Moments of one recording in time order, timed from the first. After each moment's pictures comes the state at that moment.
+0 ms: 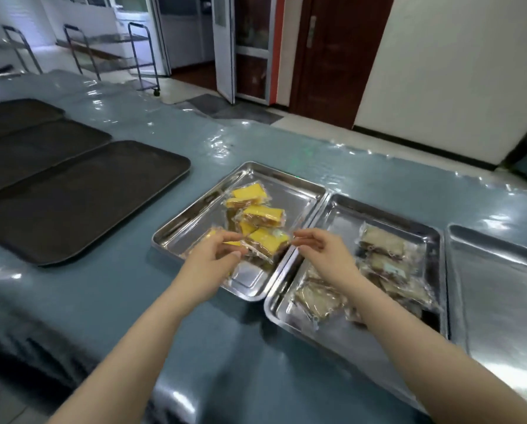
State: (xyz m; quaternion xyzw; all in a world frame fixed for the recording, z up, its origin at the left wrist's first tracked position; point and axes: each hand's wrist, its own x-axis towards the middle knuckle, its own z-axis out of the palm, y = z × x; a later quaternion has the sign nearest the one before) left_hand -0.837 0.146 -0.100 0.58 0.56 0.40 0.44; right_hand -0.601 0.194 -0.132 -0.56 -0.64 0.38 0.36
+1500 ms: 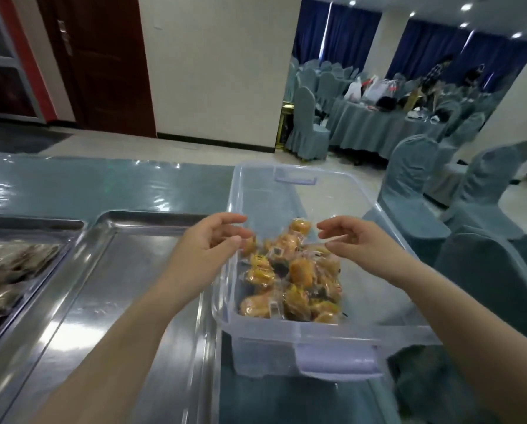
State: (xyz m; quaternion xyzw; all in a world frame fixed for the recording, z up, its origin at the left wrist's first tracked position) left_hand -0.112 -0.072 -0.005 0.72 0.27 0.35 0.54; right_hand 0.136 -0.188 0.016 -0.73 -0.52 0.25 0.37
